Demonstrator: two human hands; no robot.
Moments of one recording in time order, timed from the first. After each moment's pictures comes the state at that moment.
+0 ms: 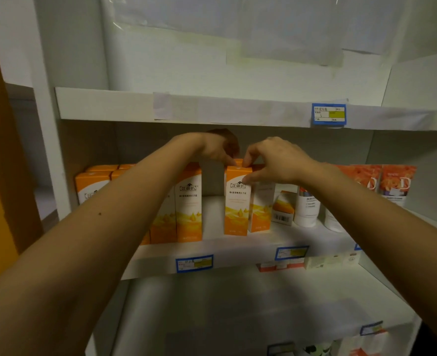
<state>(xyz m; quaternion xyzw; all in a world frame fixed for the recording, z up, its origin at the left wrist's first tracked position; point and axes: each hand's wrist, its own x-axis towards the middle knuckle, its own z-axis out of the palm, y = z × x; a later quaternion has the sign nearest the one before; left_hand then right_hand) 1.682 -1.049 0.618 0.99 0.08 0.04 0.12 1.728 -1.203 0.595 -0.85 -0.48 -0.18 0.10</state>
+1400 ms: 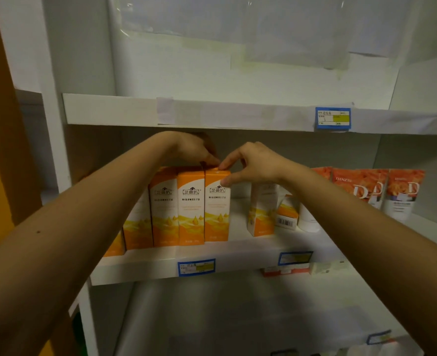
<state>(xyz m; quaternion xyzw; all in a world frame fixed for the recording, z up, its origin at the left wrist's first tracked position) 1.650 -1.022 0.624 0.98 0.14 0.01 0.13 1.725 -1.173 0.597 -0.81 -0.54 -0.09 0.19</state>
